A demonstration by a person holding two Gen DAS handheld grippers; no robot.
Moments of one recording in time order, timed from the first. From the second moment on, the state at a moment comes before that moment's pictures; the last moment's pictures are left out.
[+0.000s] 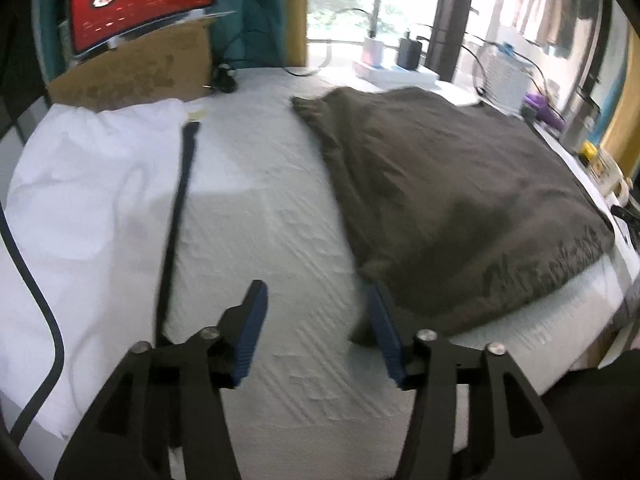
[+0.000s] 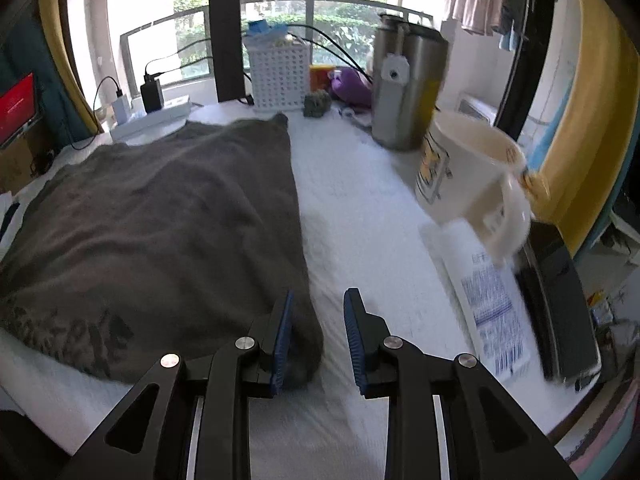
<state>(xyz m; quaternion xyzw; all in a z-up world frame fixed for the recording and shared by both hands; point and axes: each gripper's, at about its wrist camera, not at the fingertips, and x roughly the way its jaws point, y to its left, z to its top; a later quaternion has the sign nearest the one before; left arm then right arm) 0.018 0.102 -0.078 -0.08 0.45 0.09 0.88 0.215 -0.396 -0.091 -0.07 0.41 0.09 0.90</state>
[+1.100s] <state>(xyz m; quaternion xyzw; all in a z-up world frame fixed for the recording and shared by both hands) 0.254 0.138 -0.113 -0.01 0.46 0.05 0.89 0.361 -0.251 -0.097 -0.07 0.41 0.20 0.89</state>
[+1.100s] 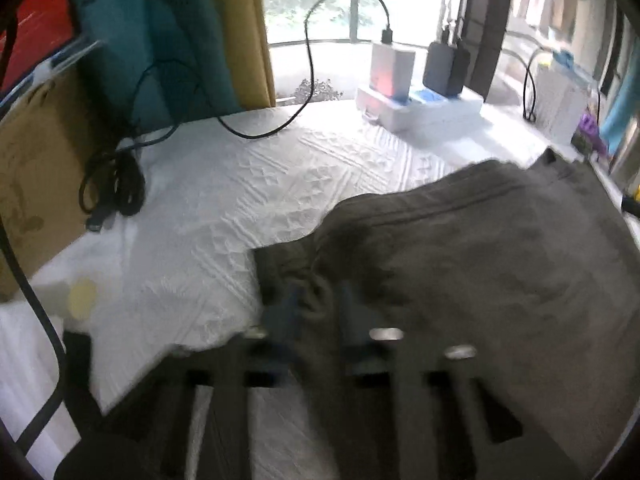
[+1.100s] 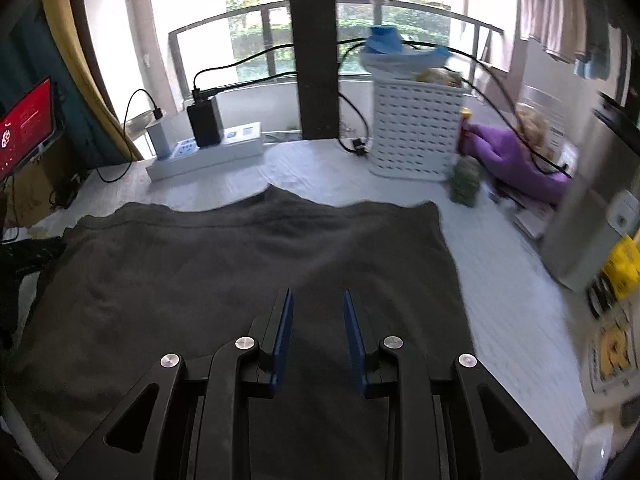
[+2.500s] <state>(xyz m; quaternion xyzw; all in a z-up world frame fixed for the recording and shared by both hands) 0.272 0.148 -0.090 0.01 0.44 0.06 0.90 0.477 -0.181 -0.129 -0.15 0.42 0.19 0.87</state>
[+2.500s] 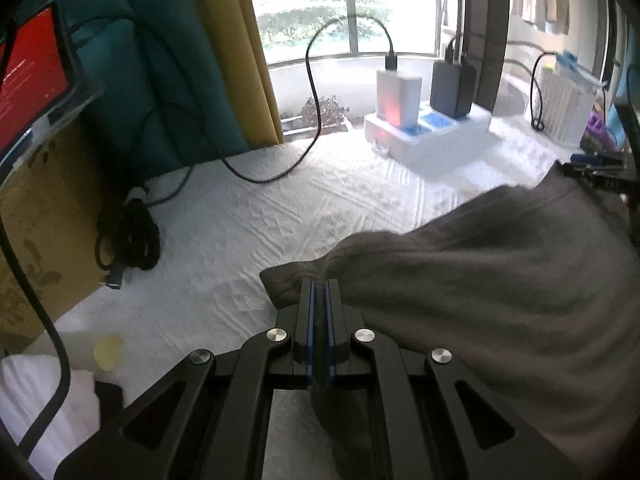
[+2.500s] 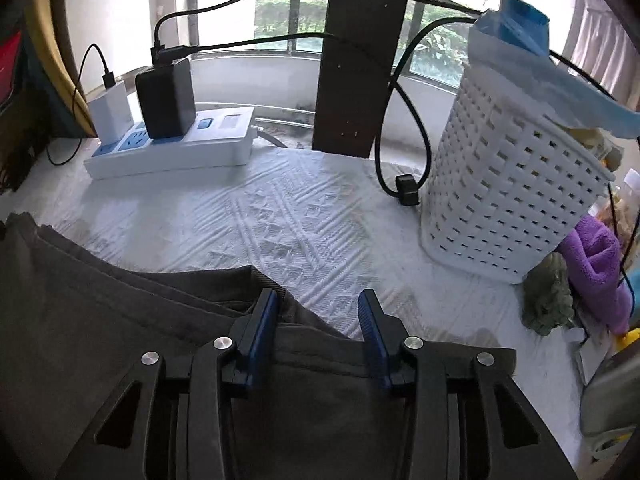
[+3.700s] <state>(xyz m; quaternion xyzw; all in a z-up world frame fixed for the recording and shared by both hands) 0.341 0.061 -0.095 0.04 0.45 -0.04 0.89 0.435 -0.109 -0.128 -0.19 0.41 0.28 0.85</state>
